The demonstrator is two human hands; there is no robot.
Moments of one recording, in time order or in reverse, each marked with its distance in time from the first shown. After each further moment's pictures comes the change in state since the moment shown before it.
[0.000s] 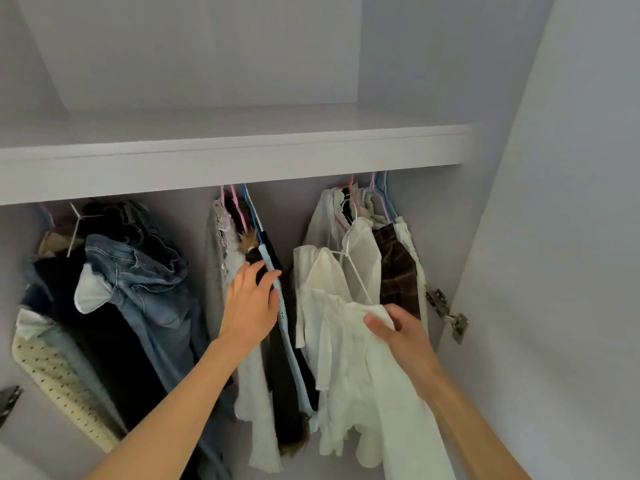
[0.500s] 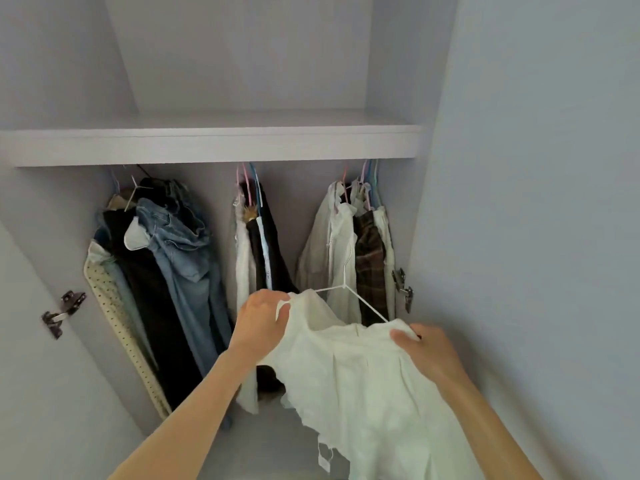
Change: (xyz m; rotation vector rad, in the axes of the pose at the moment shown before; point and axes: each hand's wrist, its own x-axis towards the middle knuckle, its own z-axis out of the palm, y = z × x) left_hand -0.122 0.135 -0.016 -0.145 -0.068 -0.295; right_hand -0.070 0.044 -0.140 -0.468 -0.080 0.021
